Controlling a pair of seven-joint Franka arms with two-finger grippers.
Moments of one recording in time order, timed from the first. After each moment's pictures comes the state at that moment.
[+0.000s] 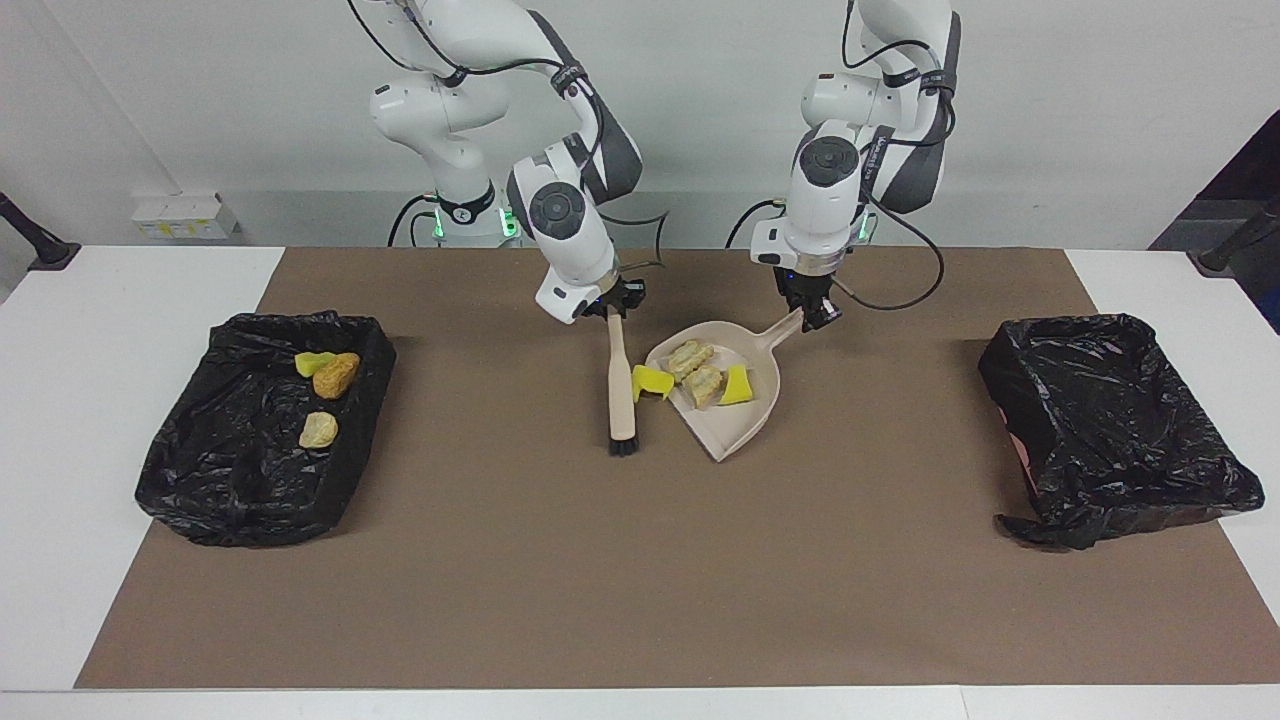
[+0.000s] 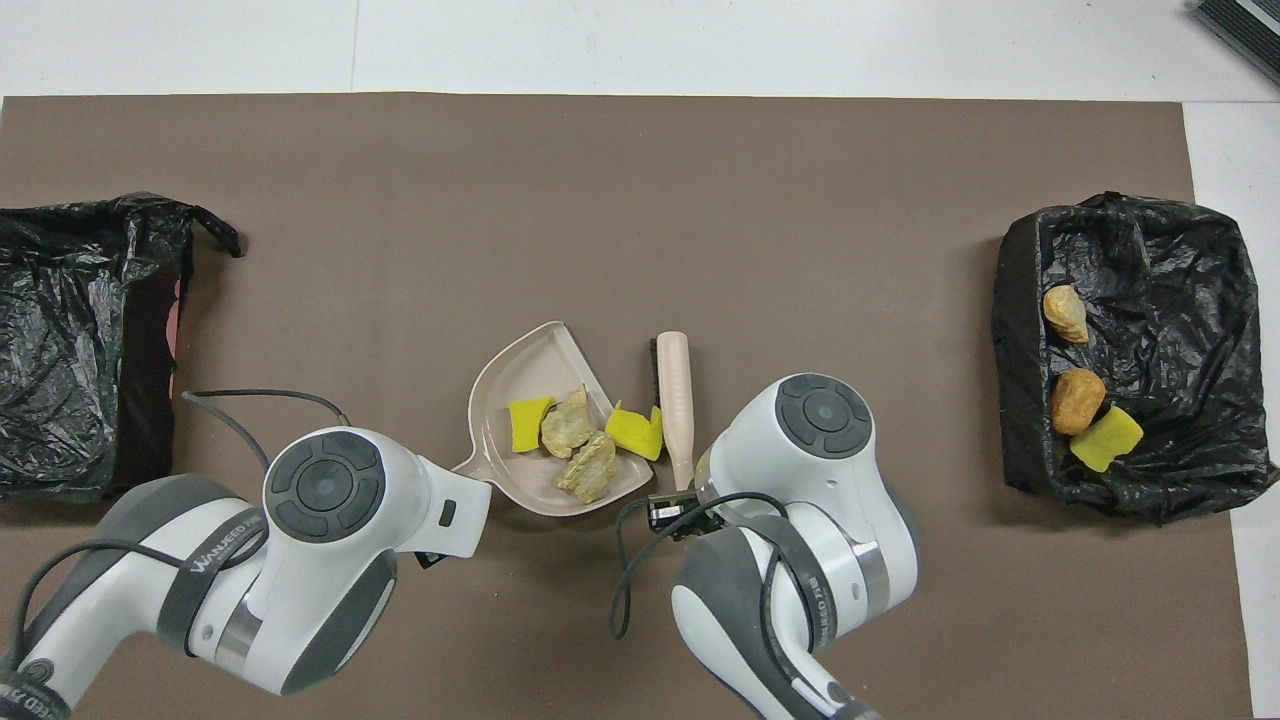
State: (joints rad) left arm -0.39 -0.14 -0.12 -2.37 0.07 2.10 0.55; right arm 0.40 0.12 0.18 -2.14 0.37 2.08 0.29
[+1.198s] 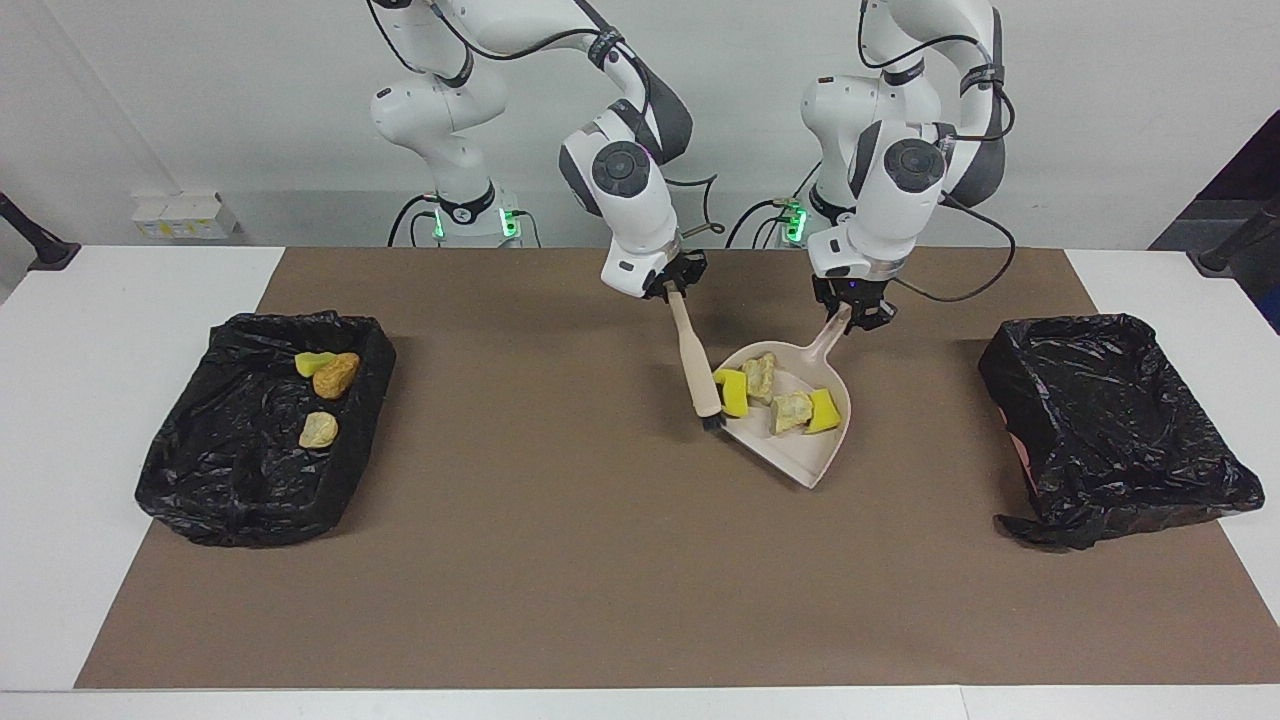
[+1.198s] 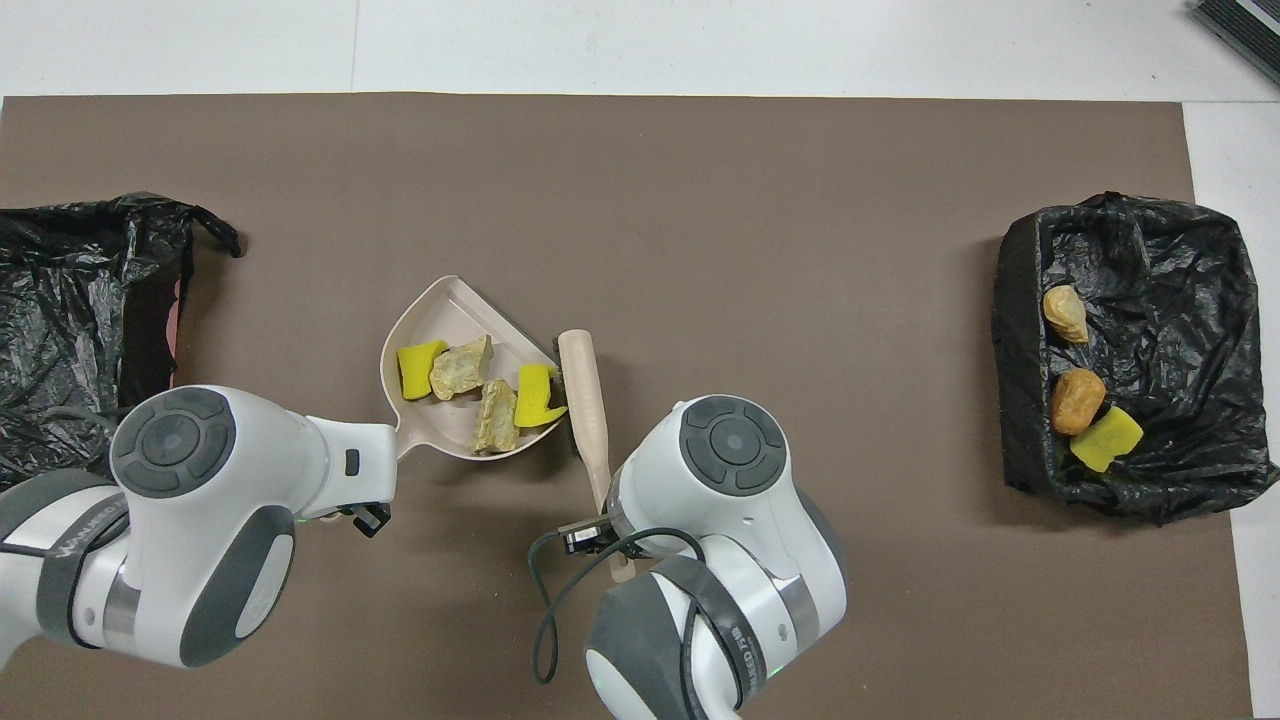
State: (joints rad) left arm -0.24 -0.18 -0.08 -2.36 -0.03 2.08 0.45; right arm 0.51 0.14 0.19 -2.01 0.38 2.08 0.29
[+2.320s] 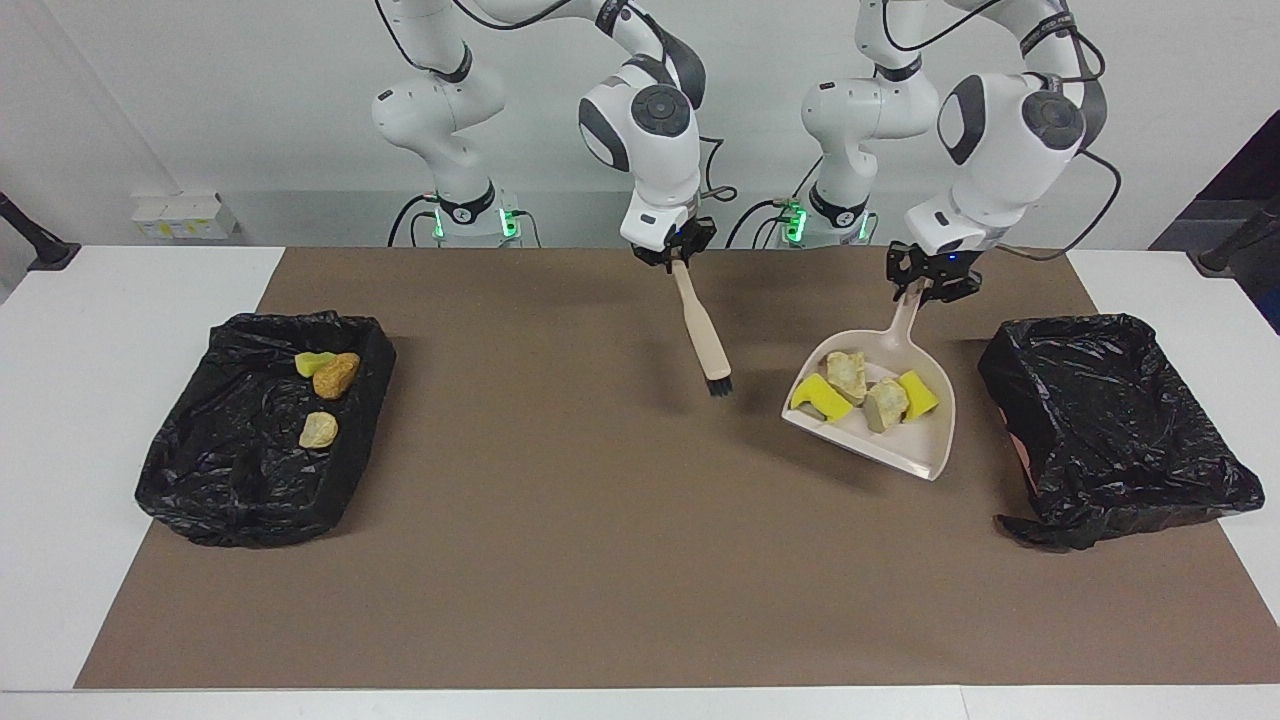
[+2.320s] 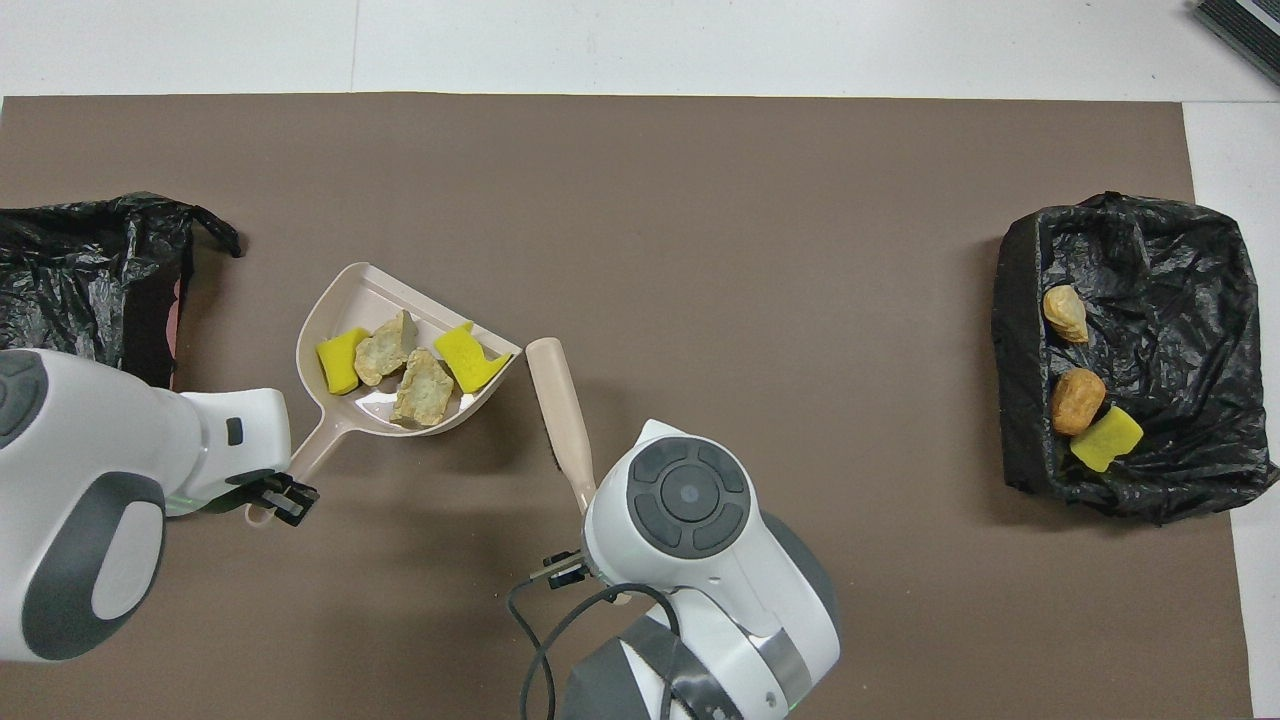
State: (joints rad) left arm 0.01 -0.27 -0.05 -2.21 -0.08 1.84 0.45; right arm 0.63 0.05 0.20 -2.04 0.25 2.00 0.54
